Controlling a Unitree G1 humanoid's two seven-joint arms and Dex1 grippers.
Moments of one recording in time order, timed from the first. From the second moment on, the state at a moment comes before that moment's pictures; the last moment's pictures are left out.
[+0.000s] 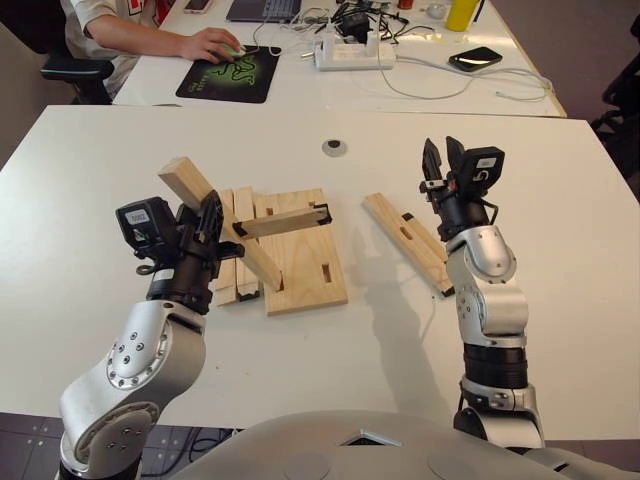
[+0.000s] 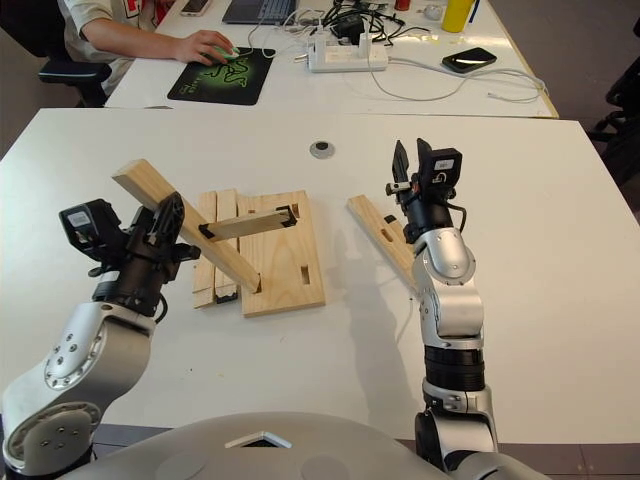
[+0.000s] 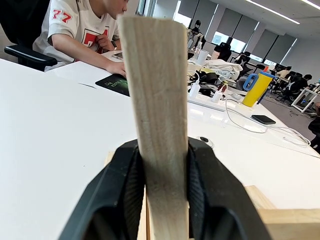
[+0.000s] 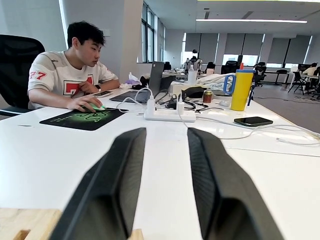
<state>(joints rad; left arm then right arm) 0.18 0.42 -0.09 -1.03 -0.86 0.62 0.72 -0.17 -0.14 -0.05 -0.24 0.16 0.25 0.10</state>
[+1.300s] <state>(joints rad) 0.32 0.10 -0.18 -0.91 -0.27 0.47 0.37 -0.16 -0.15 -0.04 -0.23 0.17 0.26 0.14</state>
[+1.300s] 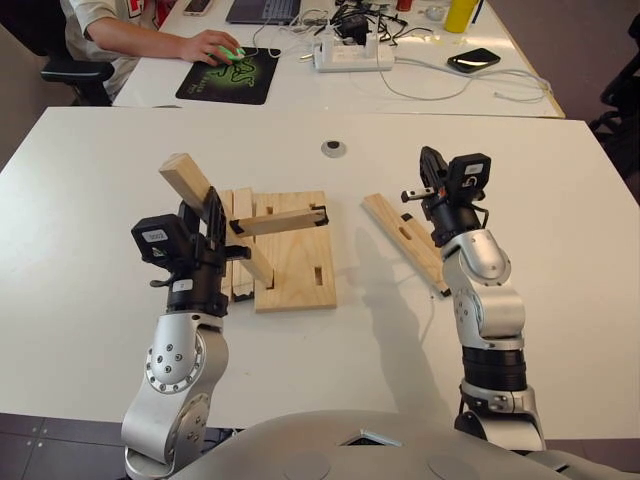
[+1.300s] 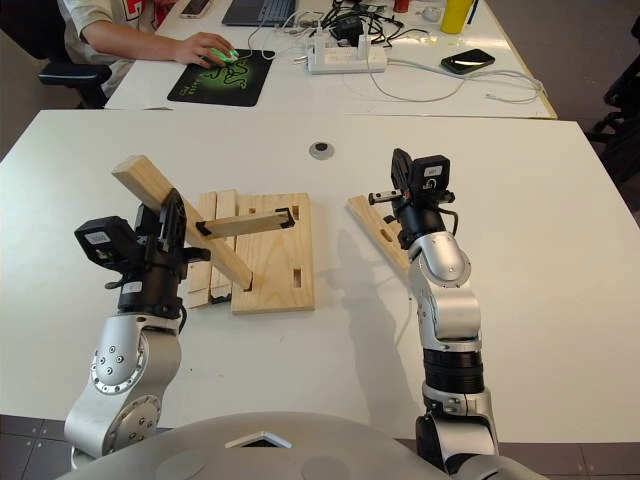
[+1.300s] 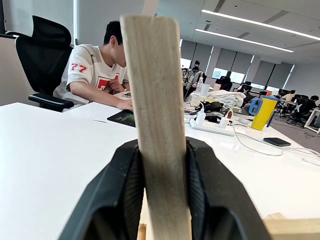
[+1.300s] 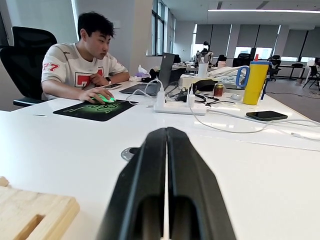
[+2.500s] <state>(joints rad) 0.64 0.13 -0.37 -0.75 0.16 -0.07 0.27 -0.23 -0.21 -0.03 -0.19 0.17 0.30 0.21</state>
